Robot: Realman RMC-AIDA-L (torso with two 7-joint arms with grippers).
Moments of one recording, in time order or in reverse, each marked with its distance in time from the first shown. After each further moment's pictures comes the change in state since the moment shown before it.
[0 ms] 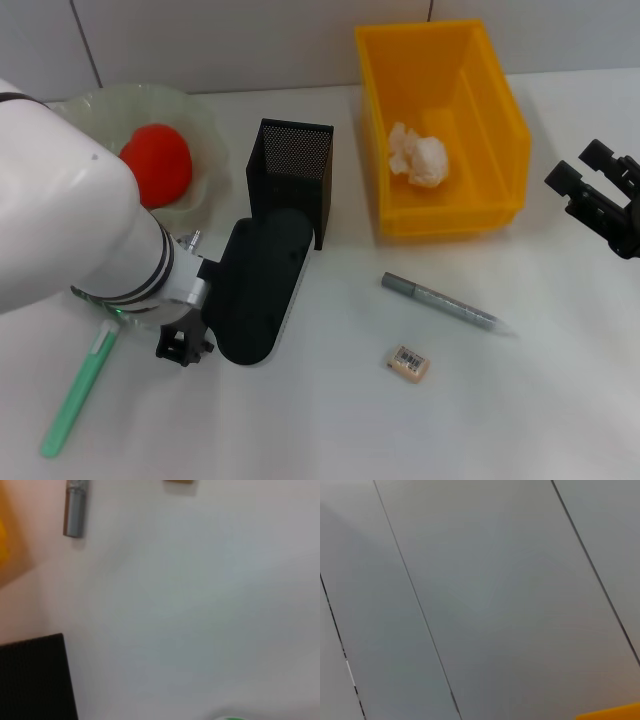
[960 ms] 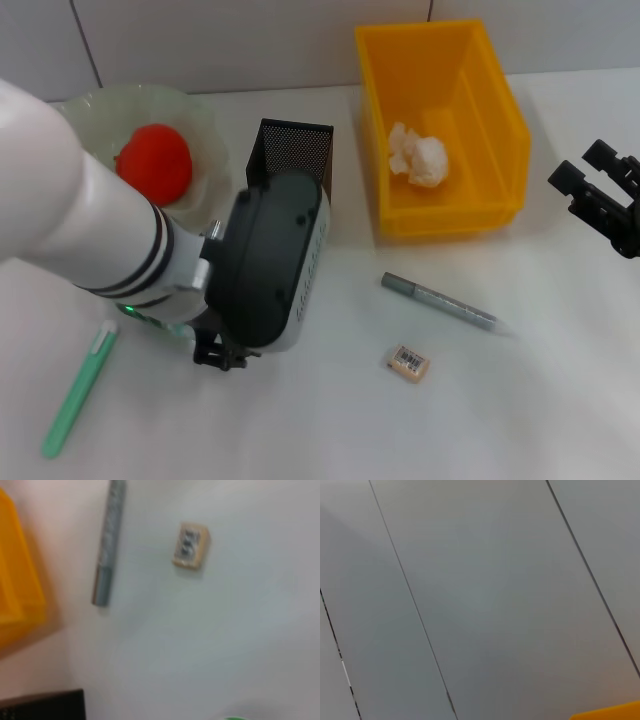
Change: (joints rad) left arm 0.041 0.001 -0.056 0.138 -0.118 0.065 -0.003; right arm -0.003 0.000 0.005 -0.002 0.000 0.003 0.000
